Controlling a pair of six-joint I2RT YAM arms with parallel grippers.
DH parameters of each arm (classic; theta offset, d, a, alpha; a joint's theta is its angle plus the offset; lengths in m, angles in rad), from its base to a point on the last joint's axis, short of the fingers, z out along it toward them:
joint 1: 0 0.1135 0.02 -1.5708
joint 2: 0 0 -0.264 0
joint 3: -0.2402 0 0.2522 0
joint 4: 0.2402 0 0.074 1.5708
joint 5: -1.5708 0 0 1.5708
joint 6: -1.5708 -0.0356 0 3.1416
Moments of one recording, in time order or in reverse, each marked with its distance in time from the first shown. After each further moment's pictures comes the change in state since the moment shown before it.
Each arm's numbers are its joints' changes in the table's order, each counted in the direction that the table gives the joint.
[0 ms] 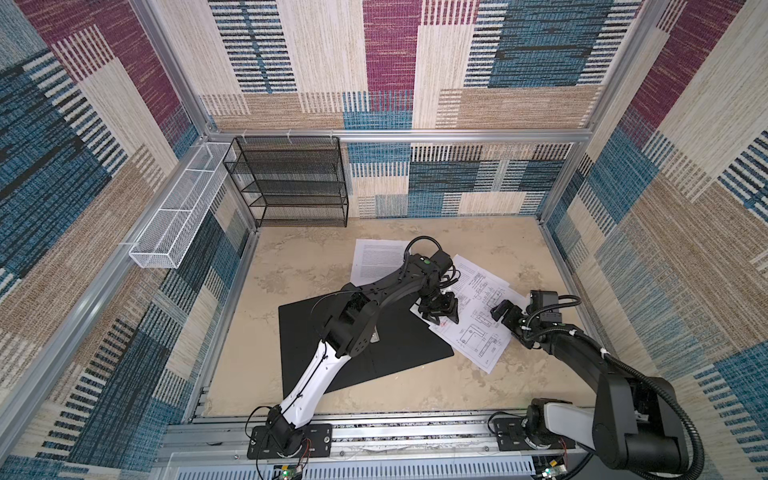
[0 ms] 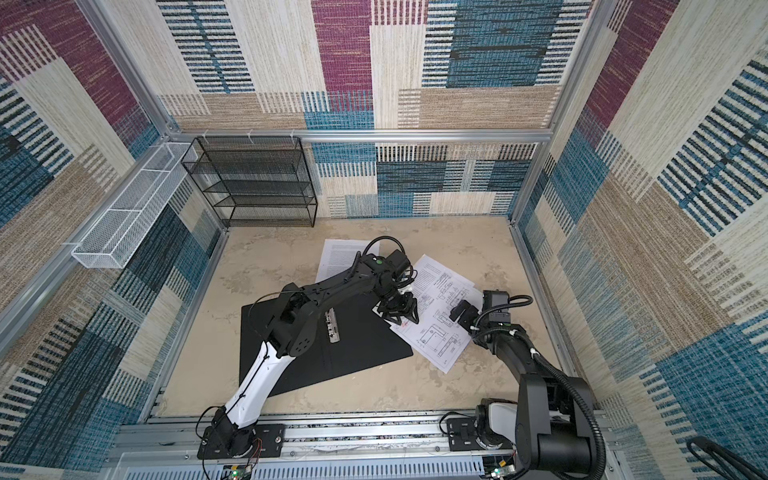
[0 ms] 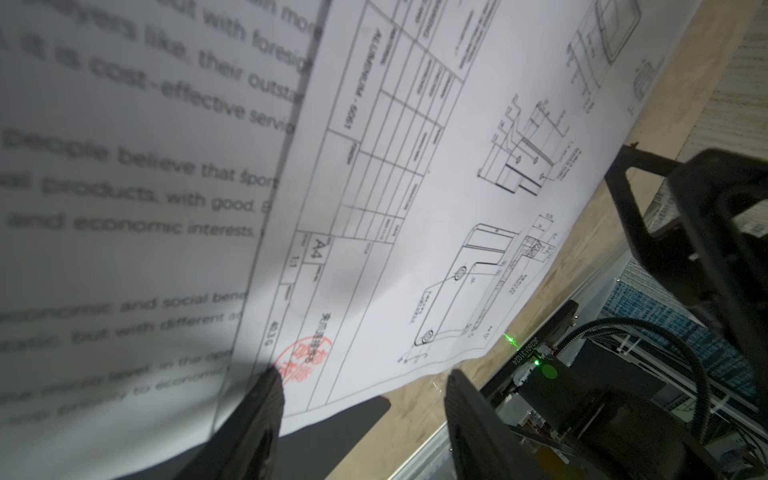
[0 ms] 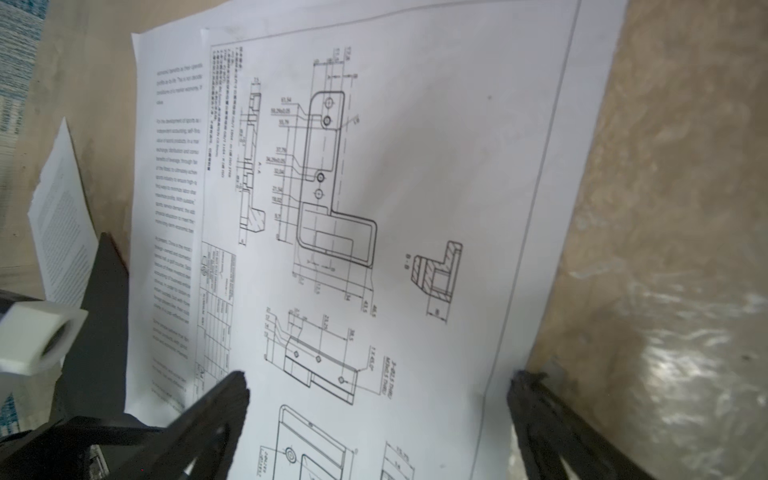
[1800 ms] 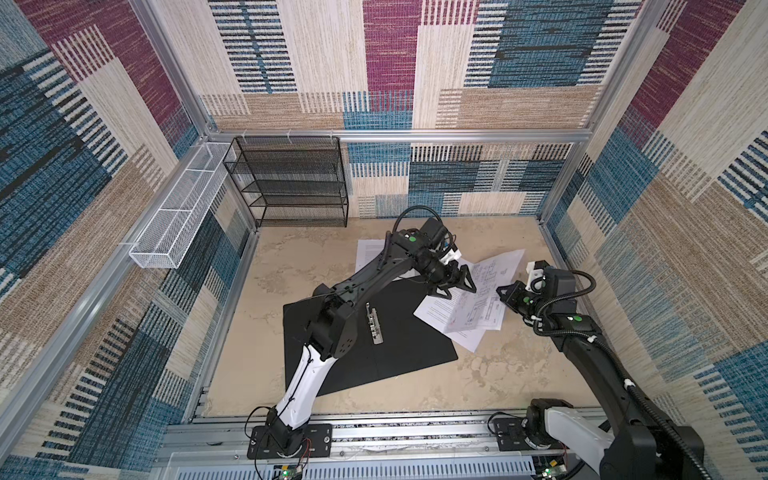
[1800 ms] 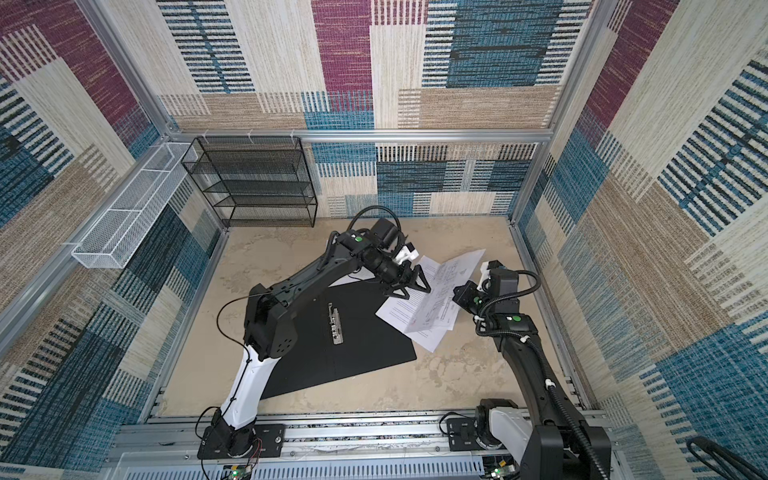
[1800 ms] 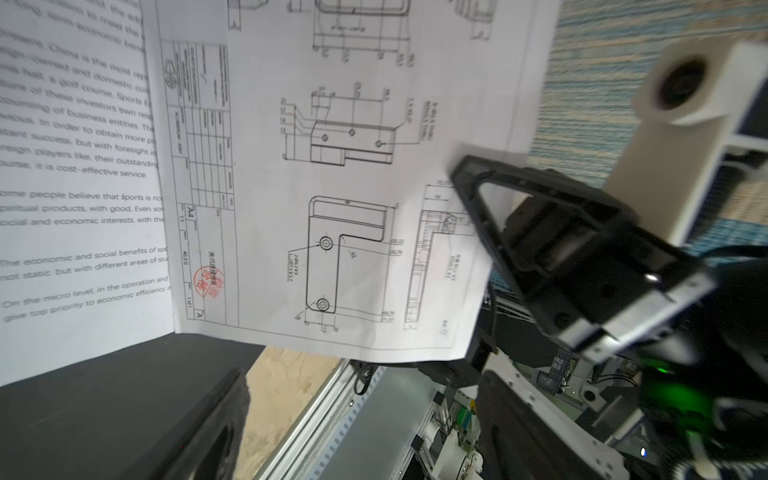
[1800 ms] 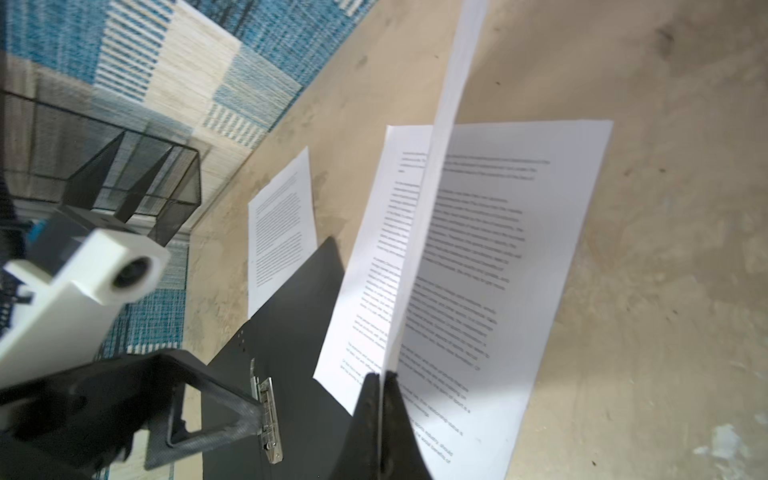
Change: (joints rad) left arm 0.088 -0.219 -0.091 -0.028 -0.212 0.056; right arm 0.058 -0.195 -0.226 0.101 0.163 0.003
